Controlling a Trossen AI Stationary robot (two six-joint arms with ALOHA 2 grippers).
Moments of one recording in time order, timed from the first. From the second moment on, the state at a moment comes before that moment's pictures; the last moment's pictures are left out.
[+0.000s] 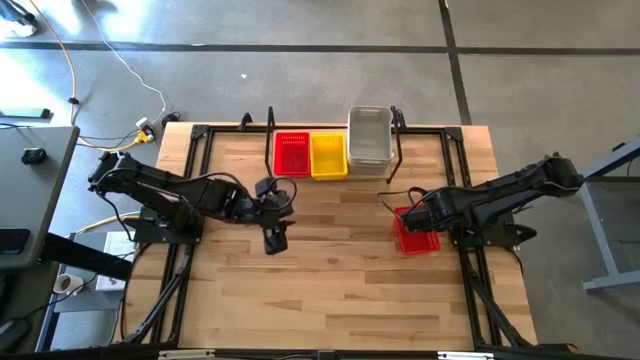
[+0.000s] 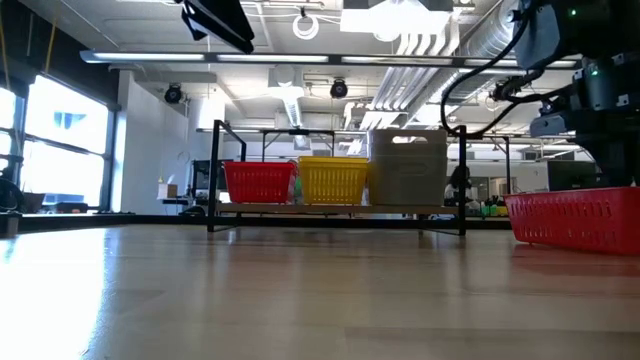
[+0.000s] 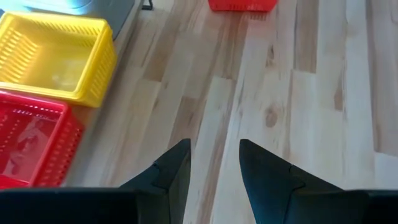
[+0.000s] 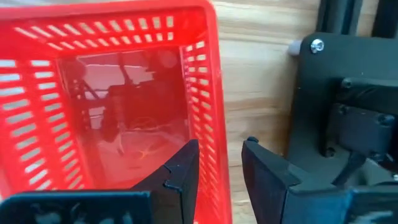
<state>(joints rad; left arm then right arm) -0.13 1.37 1.20 -0.74 -0.35 -0.34 0.19 1.20 0.71 -1.22 0.08 1.69</state>
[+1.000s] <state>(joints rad) -0.04 1.37 1.20 -0.74 -0.32 -0.23 0.19 1.40 0.76 -1.06 0.06 1.71</state>
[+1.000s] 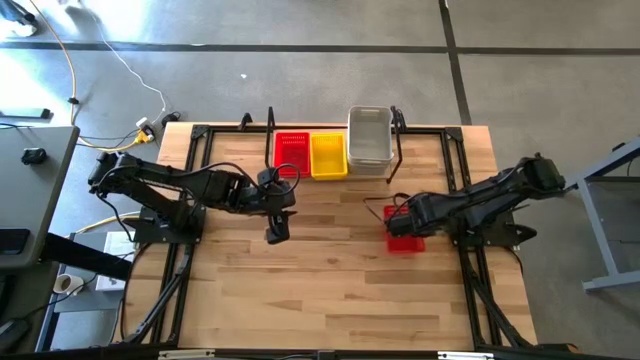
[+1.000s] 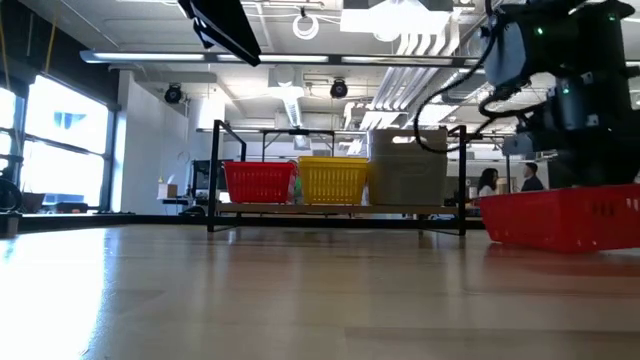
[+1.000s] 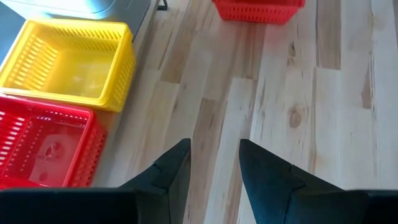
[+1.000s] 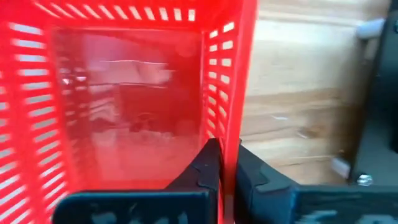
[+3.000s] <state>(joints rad) -0.27 1.40 1.20 -0.78 -0.31 -0.18 0.16 1.96 1.77 -0.88 0.55 1.32</state>
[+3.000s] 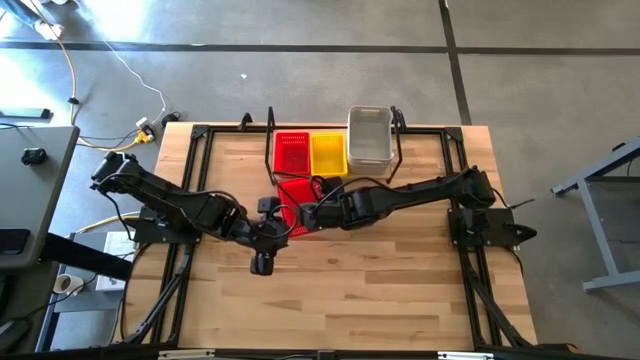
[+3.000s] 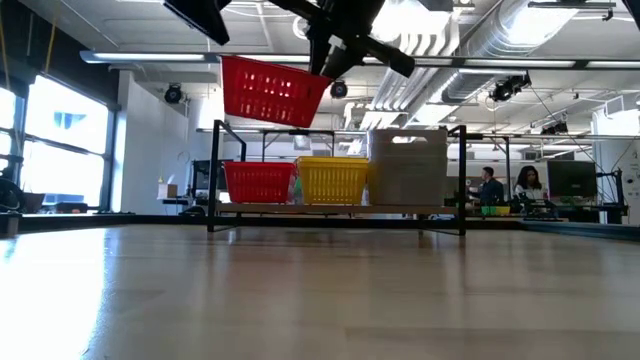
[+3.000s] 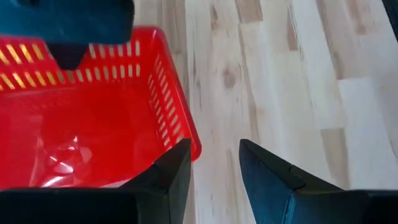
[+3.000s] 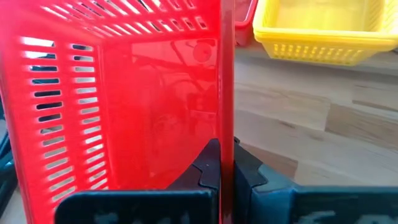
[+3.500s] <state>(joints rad) -0.27 1.46 1.20 -0.82 -0.38 -0.10 0.16 1.96 1.77 -0.79 0.50 1.32</state>
